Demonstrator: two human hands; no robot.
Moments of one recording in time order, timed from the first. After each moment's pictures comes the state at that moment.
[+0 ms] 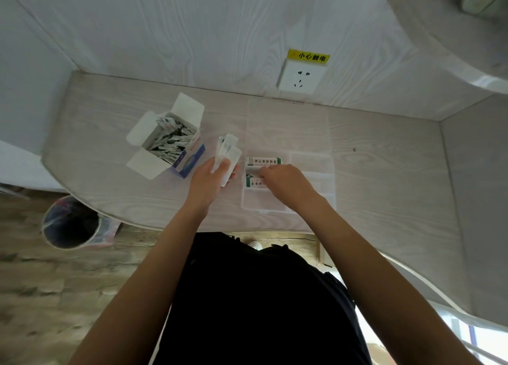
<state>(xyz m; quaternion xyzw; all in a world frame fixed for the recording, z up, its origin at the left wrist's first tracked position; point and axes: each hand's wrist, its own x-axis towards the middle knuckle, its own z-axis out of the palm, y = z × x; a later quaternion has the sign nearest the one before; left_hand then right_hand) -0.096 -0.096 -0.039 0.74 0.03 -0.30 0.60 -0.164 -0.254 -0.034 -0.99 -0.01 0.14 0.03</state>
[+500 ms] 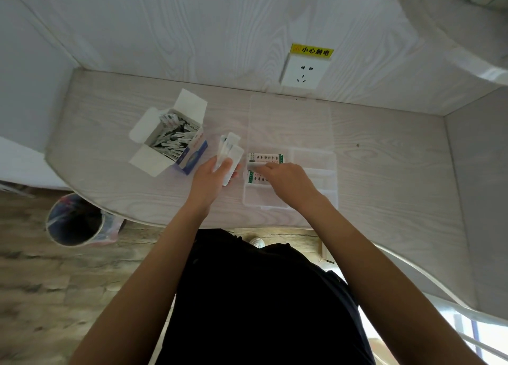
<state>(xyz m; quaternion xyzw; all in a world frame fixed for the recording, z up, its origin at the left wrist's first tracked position) -0.098 -0.091 -0.039 0.74 0.02 -0.31 0.60 -0.170 -0.249 -0.035 -0.99 -0.03 0.12 0.03</state>
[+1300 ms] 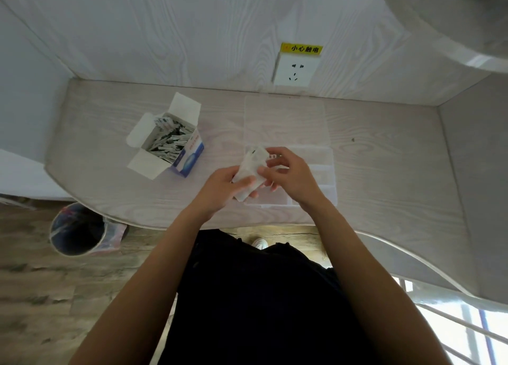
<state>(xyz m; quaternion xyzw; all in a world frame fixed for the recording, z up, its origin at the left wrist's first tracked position) -0.110 -0.092 -0.019 0.70 -0.14 -0.43 0.55 -0.186 -0.246 -0.017 -0.72 0.27 0.01 0.64</state>
